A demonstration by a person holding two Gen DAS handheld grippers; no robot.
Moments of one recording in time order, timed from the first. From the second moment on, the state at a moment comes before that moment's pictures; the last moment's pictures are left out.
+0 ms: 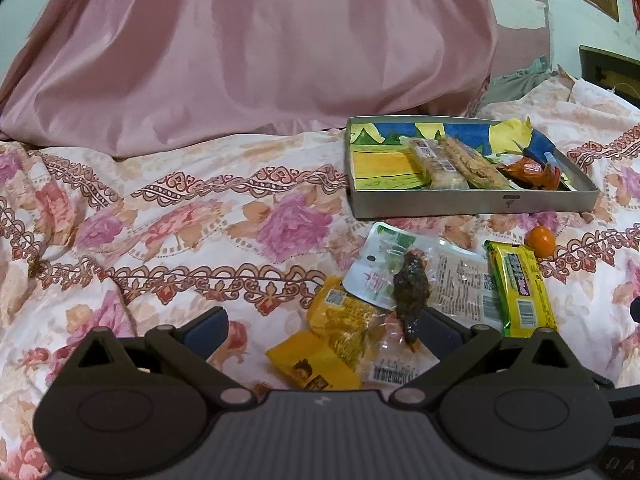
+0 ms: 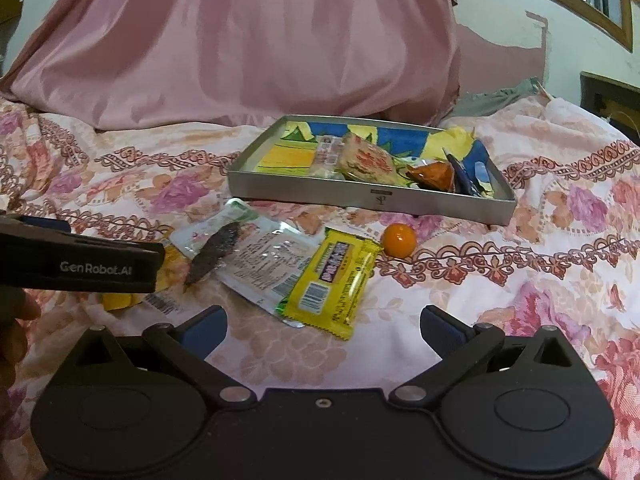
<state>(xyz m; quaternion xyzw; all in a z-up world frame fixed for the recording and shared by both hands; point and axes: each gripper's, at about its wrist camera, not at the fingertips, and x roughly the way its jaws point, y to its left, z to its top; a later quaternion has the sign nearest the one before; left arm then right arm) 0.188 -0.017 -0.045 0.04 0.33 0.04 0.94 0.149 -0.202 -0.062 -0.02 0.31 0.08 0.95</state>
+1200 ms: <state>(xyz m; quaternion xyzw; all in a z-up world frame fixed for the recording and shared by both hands) 0.228 -0.018 -0.061 0.03 0.33 0.03 0.94 0.201 -0.219 -0.093 -0.02 0.33 0.05 0.94</state>
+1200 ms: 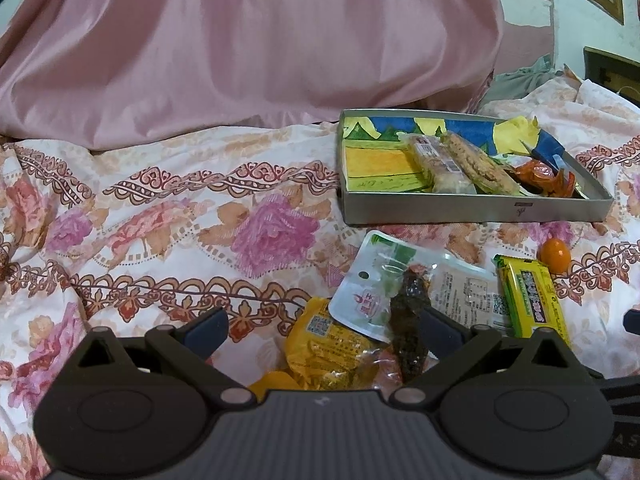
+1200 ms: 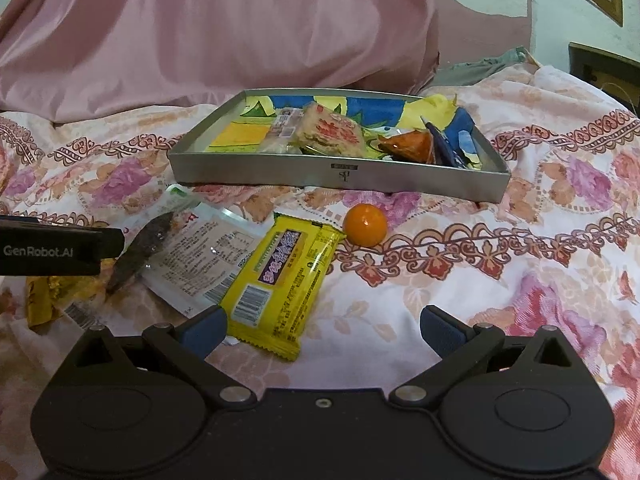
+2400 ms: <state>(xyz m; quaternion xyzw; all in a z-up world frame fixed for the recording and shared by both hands) 0.243 -0.037 -0.068 0.10 0.30 -0.06 0.95 0.228 -0.217 -0.098 -0.01 0.32 0.07 0.95</state>
